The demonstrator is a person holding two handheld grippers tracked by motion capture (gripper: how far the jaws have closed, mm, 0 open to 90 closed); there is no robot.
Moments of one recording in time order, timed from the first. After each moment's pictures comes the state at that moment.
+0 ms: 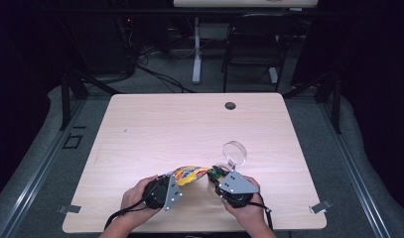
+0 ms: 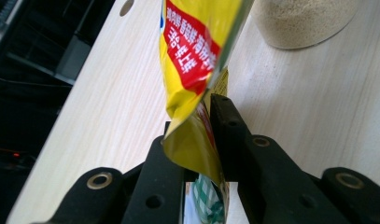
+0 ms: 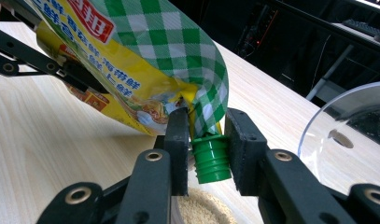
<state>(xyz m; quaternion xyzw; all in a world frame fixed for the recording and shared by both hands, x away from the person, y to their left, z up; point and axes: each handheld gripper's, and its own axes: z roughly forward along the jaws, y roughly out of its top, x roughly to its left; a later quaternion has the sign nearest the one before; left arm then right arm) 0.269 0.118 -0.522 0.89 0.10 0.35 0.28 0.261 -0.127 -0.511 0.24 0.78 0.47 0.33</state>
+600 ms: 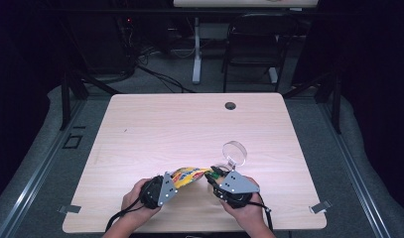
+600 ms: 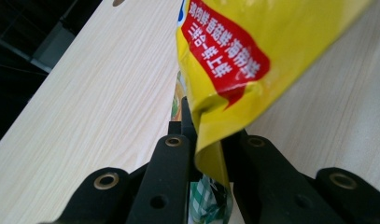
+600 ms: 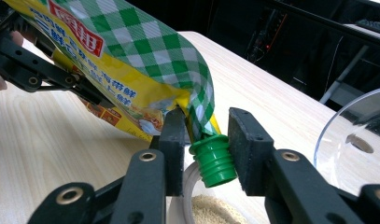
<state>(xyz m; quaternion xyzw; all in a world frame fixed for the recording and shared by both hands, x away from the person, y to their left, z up) 0.274 0.127 -0.530 0.88 0.15 0.31 0.32 0.262 -0.127 -0.512 0.24 0.78 0.49 0.31</state>
